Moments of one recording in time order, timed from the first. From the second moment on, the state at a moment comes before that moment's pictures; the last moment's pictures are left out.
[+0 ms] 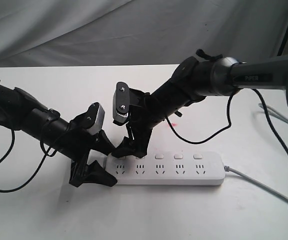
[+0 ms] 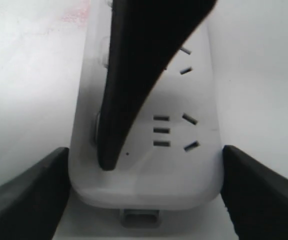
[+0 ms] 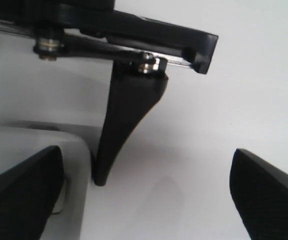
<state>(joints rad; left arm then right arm) -0.23 2.16 -1.11 -1.12 0.95 2.10 0.22 2.28 -1.55 0.92 0.76 -1.80</state>
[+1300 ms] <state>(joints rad) -0.23 2.16 -1.11 -1.12 0.95 2.10 0.22 2.10 -1.54 0.75 0.80 -1.62</state>
